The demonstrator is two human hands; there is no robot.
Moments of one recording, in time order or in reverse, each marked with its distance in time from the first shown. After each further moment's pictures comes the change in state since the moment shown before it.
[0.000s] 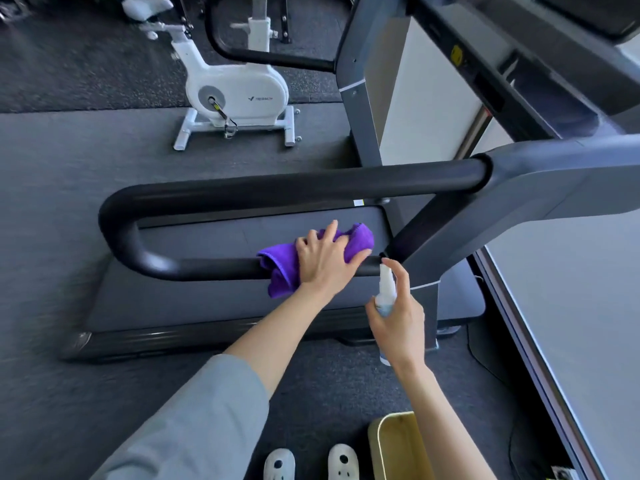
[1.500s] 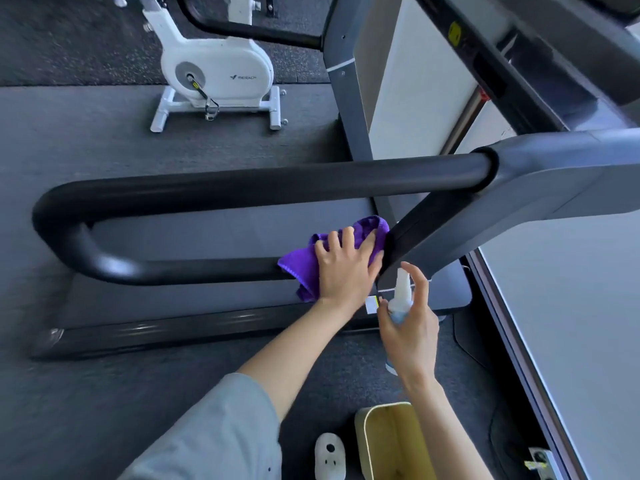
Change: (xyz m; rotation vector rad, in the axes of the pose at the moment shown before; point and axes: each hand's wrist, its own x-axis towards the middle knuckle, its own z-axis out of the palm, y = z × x) left_hand -0.004 0.053 0.019 0.070 0.183 0.076; right_hand 0.008 0.024 -0.010 -0.023 0.090 0.112
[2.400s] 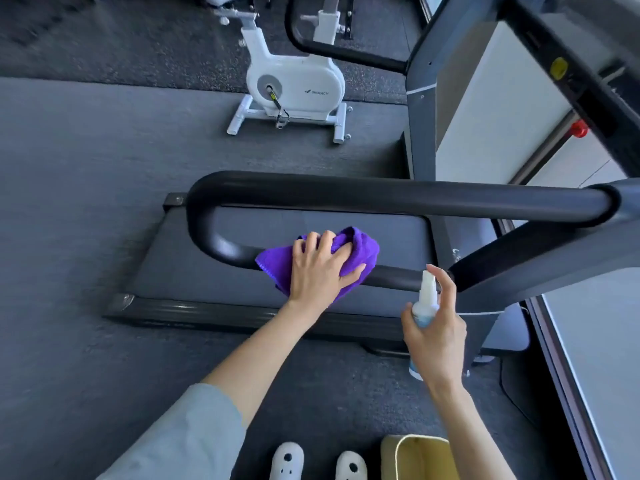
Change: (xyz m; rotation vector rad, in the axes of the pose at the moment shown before) left_hand -0.043 -0.152 -0.013 0.050 0.219 -0.049; right_hand -0.017 -0.055 0.035 0.040 -0.105 -0.134
